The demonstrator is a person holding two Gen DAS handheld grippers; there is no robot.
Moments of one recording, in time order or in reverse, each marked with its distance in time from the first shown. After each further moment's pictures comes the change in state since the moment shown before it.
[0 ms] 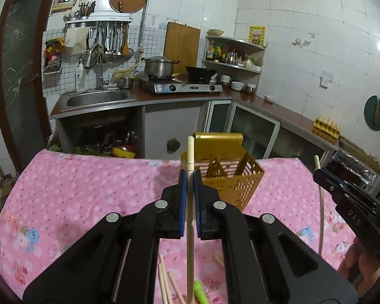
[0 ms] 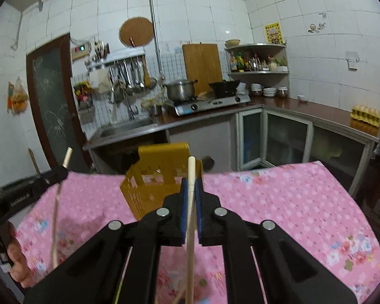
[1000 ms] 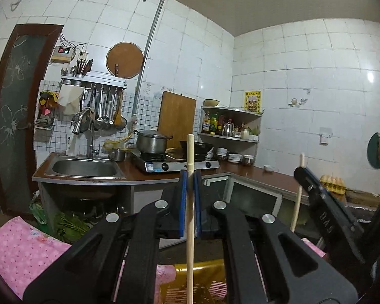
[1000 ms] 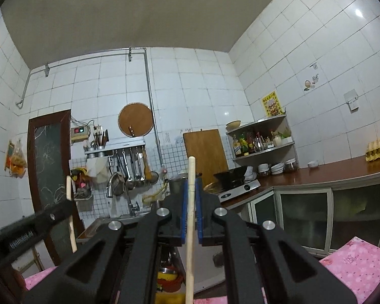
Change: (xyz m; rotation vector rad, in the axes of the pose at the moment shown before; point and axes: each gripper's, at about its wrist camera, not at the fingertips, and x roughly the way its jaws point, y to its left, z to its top) left arm 0.082 -0.032 0.091 0.007 -0.426 -0.002; right arm 0.096 0.008 0.093 0.057 -0.545 0.020
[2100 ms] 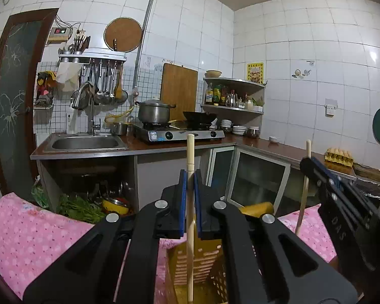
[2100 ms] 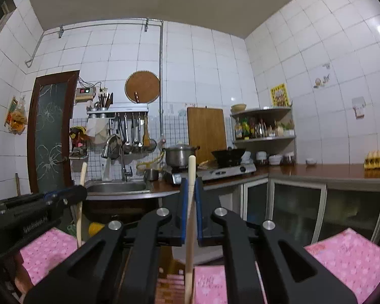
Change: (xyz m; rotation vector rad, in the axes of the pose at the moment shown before) left arm 0.029 0.022 -0.084 0.032 0.131 0.010; right arm -0.006 -0.005 -0.080 -0.155 0.128 0.000
